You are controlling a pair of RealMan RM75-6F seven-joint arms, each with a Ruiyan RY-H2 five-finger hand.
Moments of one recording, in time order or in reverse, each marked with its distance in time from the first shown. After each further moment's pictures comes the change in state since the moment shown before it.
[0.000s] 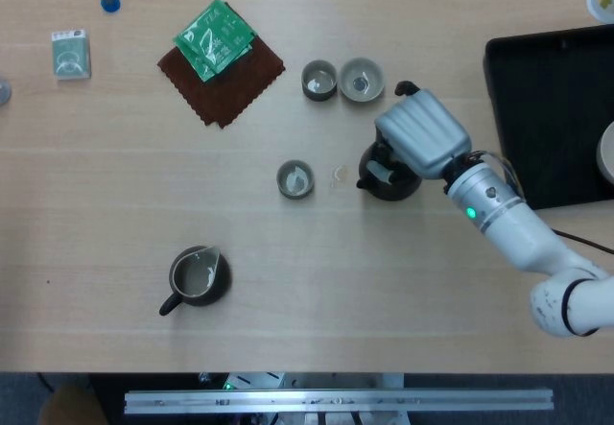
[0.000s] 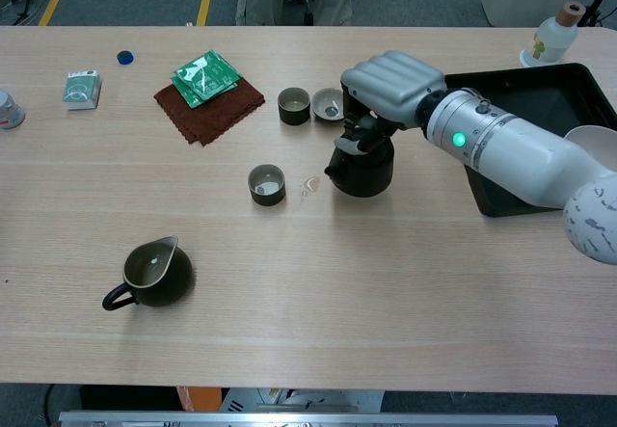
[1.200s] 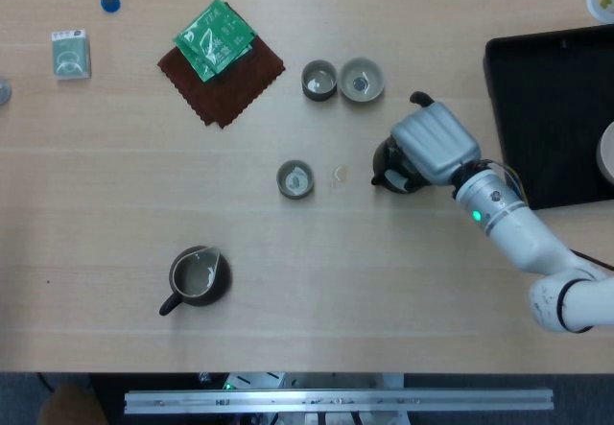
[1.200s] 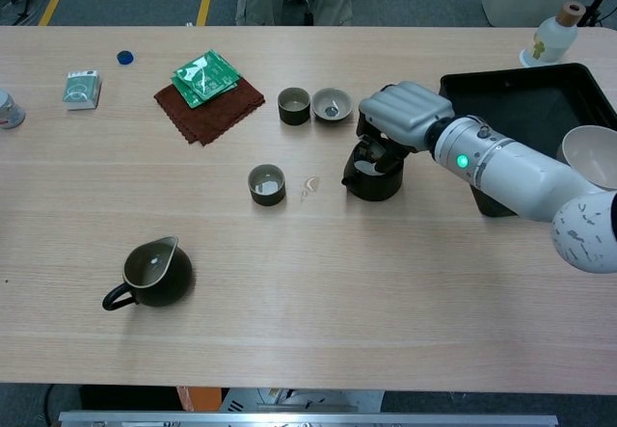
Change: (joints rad) left arm -0.002 -0.005 0.008 0.011 -0.006 -0.015 -0.007; right arm -0.065 -0.069 -0.003 0.135 -0.007 -0.083 0.004
